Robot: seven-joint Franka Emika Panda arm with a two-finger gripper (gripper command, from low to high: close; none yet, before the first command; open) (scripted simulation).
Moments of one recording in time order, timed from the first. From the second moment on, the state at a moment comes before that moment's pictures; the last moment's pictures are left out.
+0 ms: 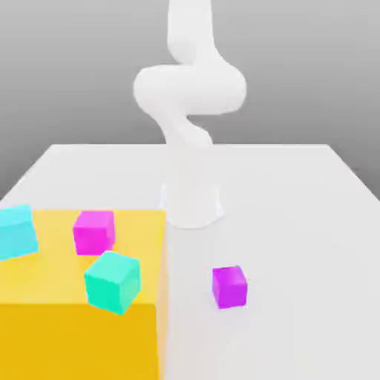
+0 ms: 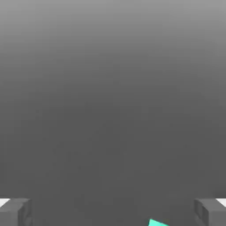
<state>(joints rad) 0.02 -0.74 0.00 -2.37 0.01 2.35 0.79</state>
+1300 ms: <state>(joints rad) 0.20 -0.02 0.05 -2.96 0.01 2.94 0.83</state>
